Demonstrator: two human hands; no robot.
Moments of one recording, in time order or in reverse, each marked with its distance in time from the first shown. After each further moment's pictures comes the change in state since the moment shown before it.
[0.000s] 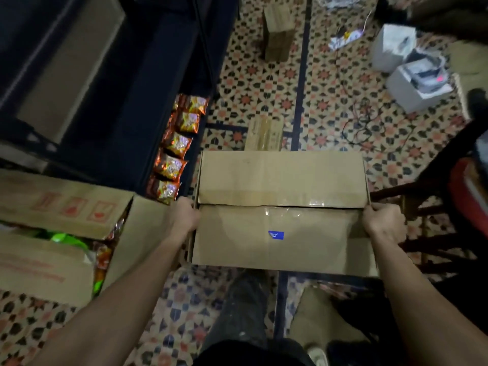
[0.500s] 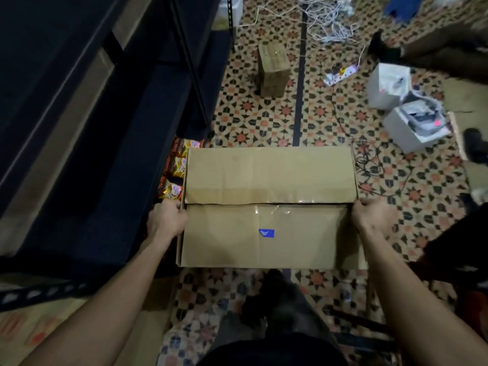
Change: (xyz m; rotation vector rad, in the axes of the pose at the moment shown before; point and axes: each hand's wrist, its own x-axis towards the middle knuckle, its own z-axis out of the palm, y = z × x) left_hand 0.185 0.128 -0.120 0.019 0.069 0.031; right_hand 0.123 -0.239 0.000 0.035 0.013 -0.068
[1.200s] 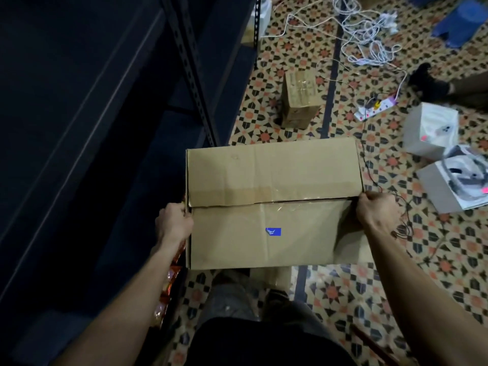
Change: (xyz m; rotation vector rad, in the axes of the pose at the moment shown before) left_hand 0.278 0.134 -0.079 -0.151 0.037 -0.134; right_hand 0.205 -0.307 0.087 -0.005 -0.040 -0.116
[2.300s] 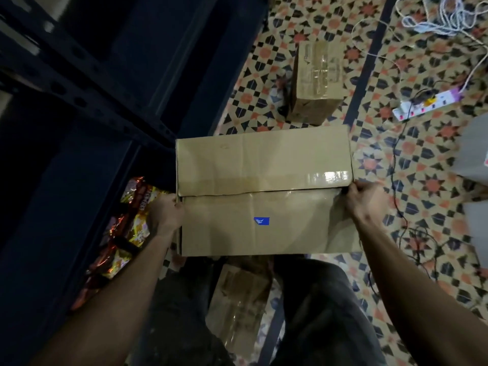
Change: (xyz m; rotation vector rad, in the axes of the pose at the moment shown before) left_hand 0.215 0.168 0.182 -0.013 0.038 -0.180; right_hand 0.322 -0.058 0.173 -0.046 -0.251 -0.183
